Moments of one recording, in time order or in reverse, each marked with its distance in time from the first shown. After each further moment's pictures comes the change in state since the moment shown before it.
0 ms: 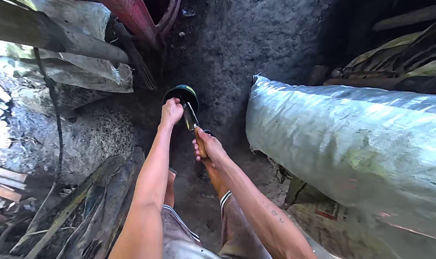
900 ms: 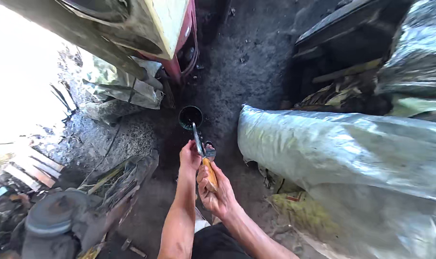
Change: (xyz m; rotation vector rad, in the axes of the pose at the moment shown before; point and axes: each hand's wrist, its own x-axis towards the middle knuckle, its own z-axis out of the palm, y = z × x) left_hand -0.330 0.074 -0.021 -1.711 -0.011 -0.305; right_hand -0.339 0.084 0.051 0.949 -0.603 0.098
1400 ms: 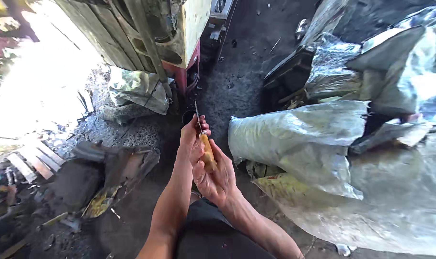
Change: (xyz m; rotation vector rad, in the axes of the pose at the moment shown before) left_hand -0.338 0.016 -0.039 0.034 -0.670 0.190; right_hand -0.188 0.183 -0.015 -0.230 -0.410 0.050
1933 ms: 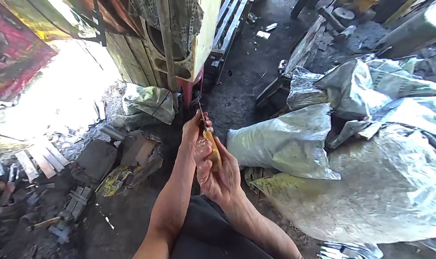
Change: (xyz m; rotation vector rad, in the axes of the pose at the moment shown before) left_hand -0.163 0.003 0.039 0.071 0.006 0.109; right_hand -0.110 0.109 -0.010 -0.125 -0.207 0.079
